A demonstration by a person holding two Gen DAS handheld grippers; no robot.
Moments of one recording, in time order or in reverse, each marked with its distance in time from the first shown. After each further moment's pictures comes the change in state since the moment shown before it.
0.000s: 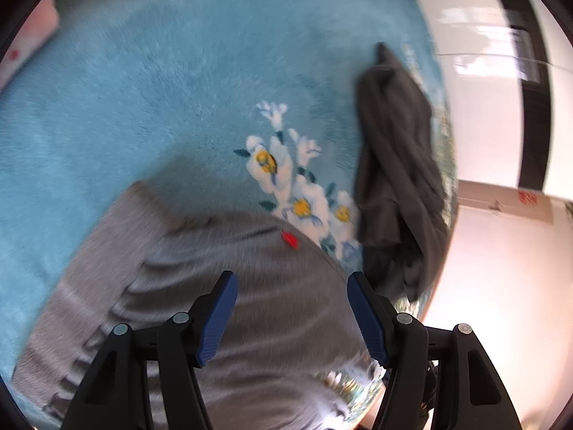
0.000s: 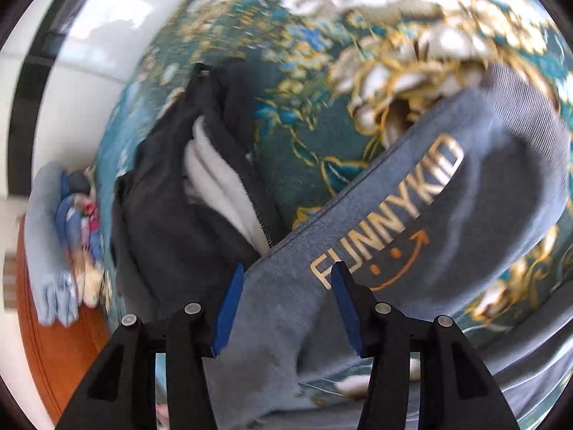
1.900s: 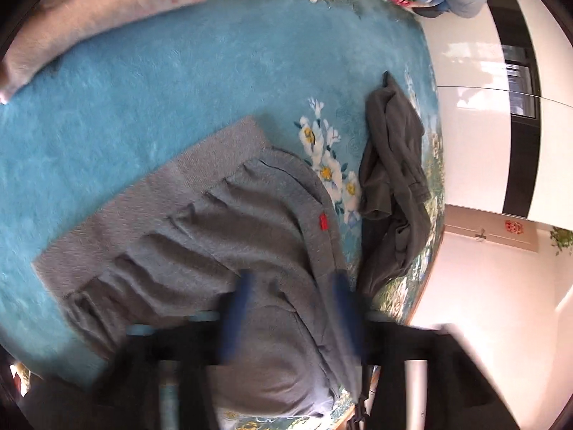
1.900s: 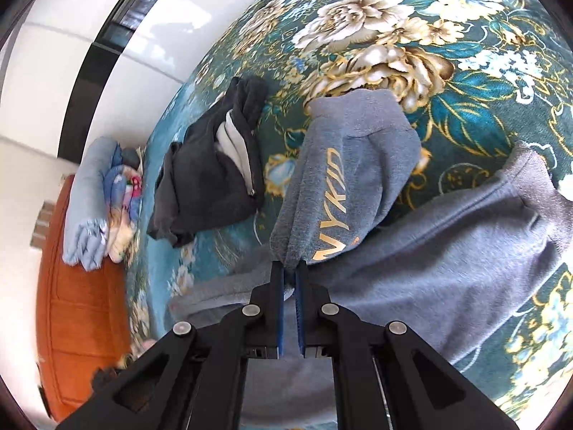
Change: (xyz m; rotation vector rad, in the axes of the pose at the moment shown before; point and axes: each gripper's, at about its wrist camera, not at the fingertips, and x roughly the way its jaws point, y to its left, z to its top) left arm -0.088 0.042 -0.092 -0.053 -0.104 -0.080; right arm -0.137 -0.121 -0.123 -0.218 -0.116 0.192
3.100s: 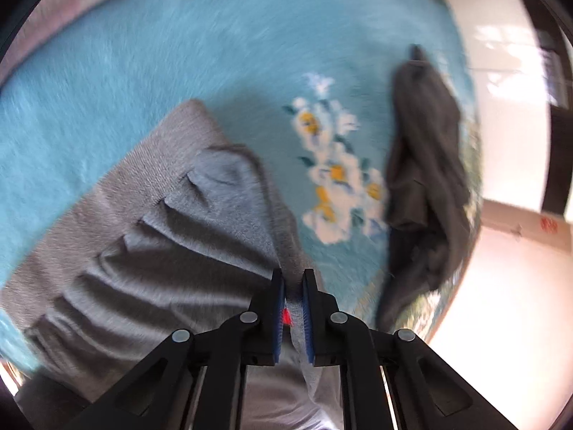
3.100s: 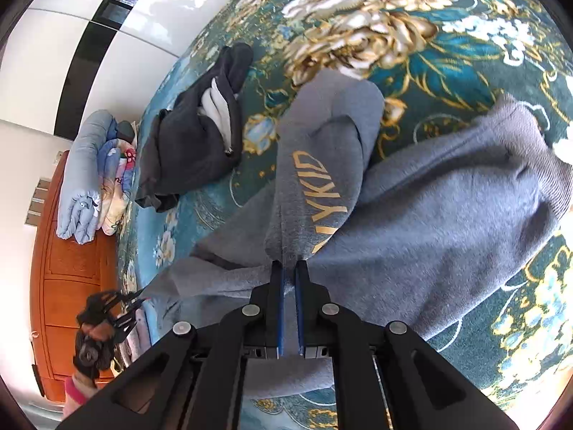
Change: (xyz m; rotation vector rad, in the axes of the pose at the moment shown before) left arm 0.050 -0.036 0.016 0.054 0.039 0.139; right arm -0.004 -0.028 -0.023 -0.019 0.081 -0.010
